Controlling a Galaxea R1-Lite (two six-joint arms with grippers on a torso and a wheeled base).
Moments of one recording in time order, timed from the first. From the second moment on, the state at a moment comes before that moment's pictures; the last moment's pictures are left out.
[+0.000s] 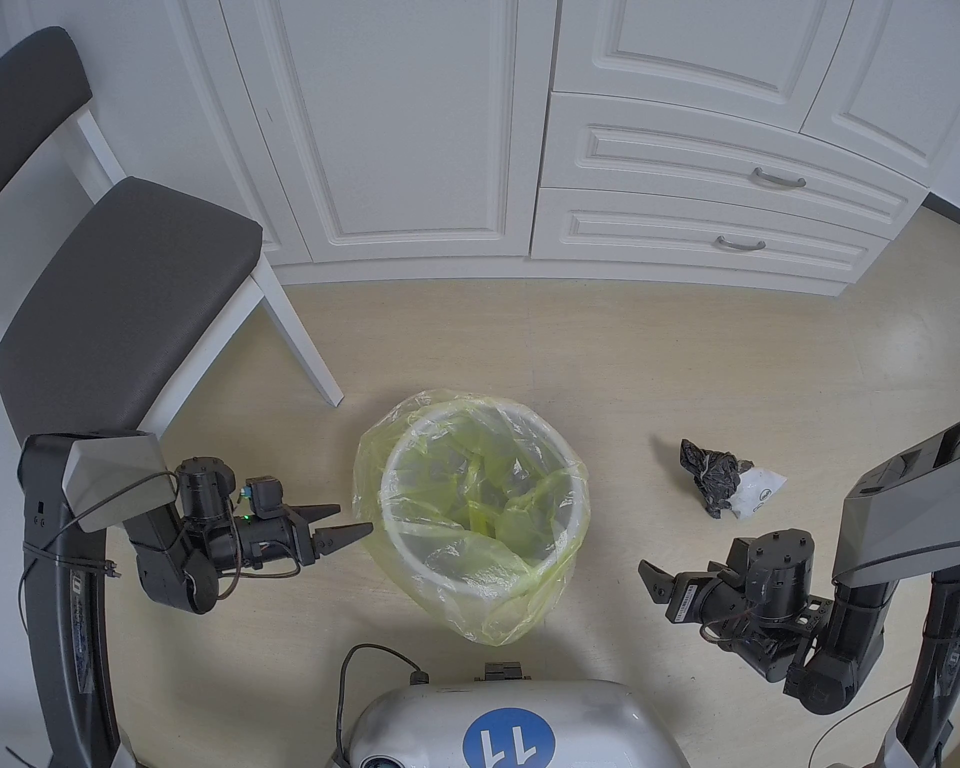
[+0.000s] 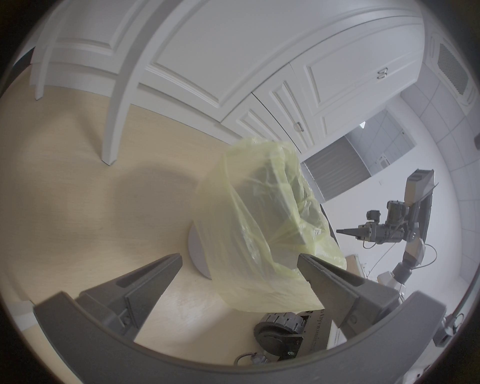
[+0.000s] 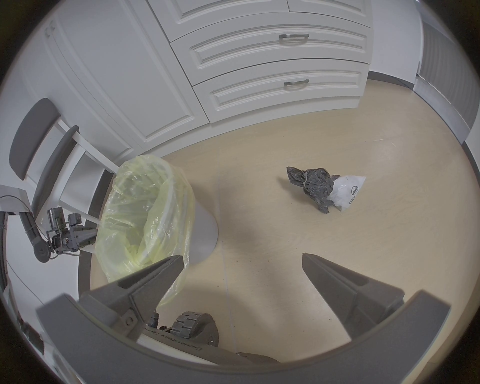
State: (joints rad) left arm -0.04 2.47 -0.81 -1.30 -0.89 -0.13; right arm 0.52 2.17 -0.19 -1.55 -0.32 0.42
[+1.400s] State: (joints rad) left arm -0.10 2.60 -1.00 -1.32 -0.60 -0.22; right arm 0.52 2.20 -0.19 -1.55 -0.31 0.42
